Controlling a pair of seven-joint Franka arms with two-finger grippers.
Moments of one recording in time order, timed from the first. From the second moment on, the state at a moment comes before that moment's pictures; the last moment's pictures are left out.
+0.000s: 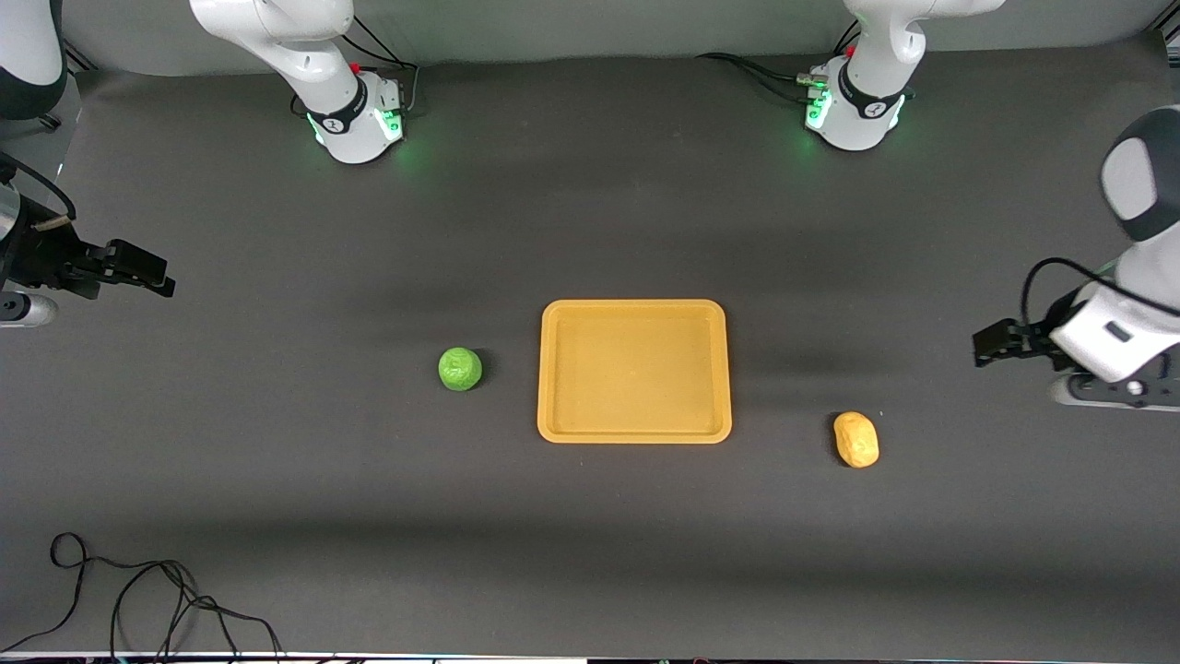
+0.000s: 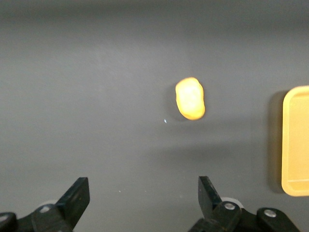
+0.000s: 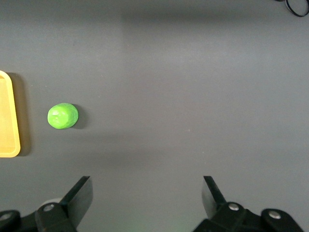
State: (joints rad) left arm -0.04 0.20 0.02 -1.71 0.00 1.89 0.06; right arm -0.04 0.03 0.01 -1.61 0.00 1.60 -0.01
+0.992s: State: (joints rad) left arm -0.12 0.64 -0.03 -1.71 -0.07 2.27 0.04; right arm 0.30 0.10 0.01 -1.61 0.00 1.71 0.29
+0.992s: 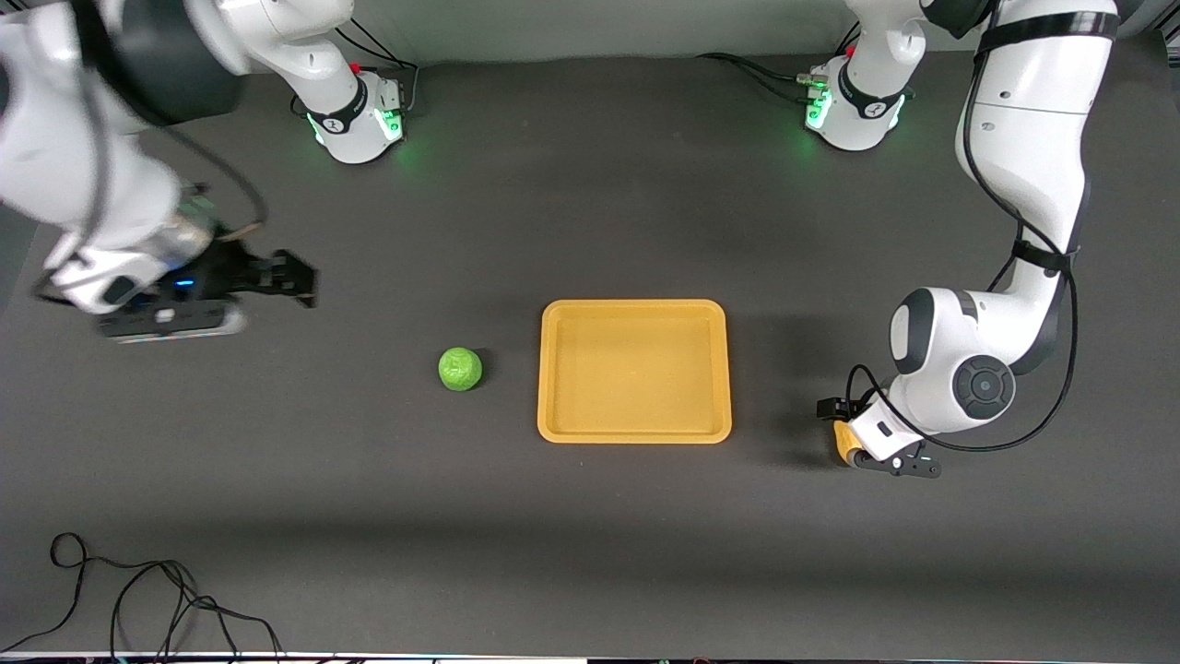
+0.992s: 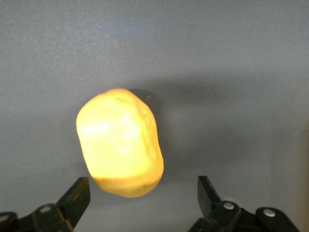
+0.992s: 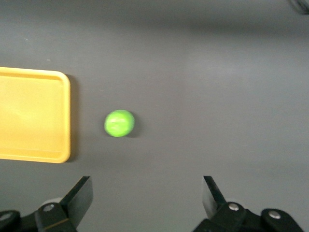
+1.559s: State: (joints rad) left arm -0.12 0.70 -0.03 -1.66 -0.07 2.31 0.04; right arm 0.42 0.12 0.01 -1.62 0.00 1.73 0.42
